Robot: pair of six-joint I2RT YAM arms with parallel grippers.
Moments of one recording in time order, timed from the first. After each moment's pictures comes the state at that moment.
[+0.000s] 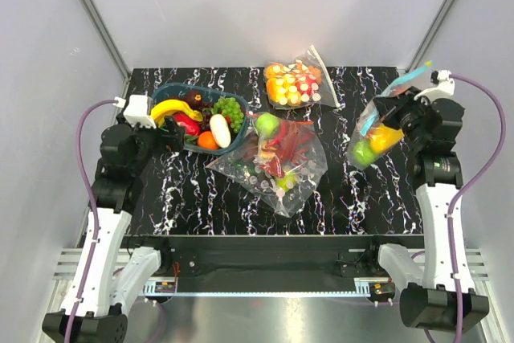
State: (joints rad) left arm -0.09 0.74 0.87 -0.36 0.11 -0.10; right arm -0.12 0.92 1.03 -0.26 -0.27 0.51
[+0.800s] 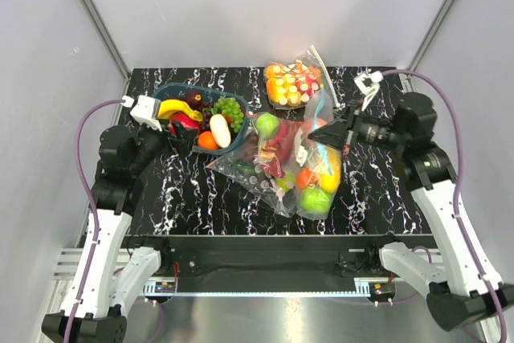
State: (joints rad) left arm -0.10 0.73 0.86 -0.29 0.34 -0.09; right arm 0.24 0.94 1.19 -0.40 -0.90 0.50
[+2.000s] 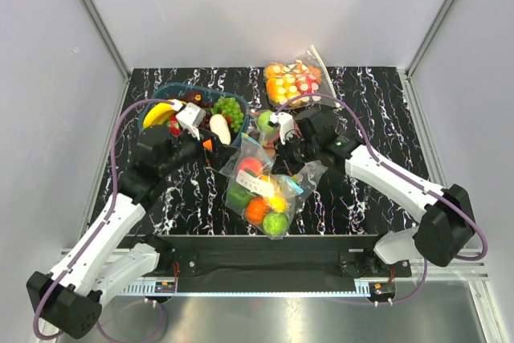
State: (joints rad) left arm -0.43 0.86 0.80 -0.19 0.37 -0.16; right arm 0.69 1.40 1.12 -0.50 -0.43 0.09
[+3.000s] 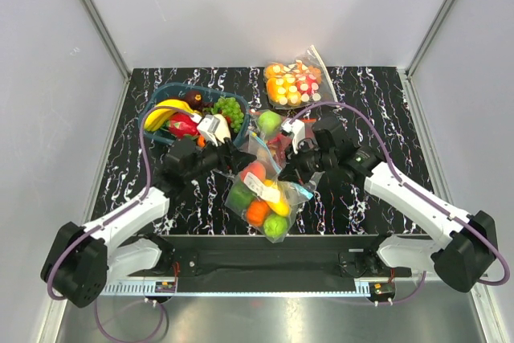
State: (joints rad) left arm -0.52 1.07 0.52 0.37 0.38 -0.55; right arm 0.68 1.20 0.99 -0.46 -0.49 0.05
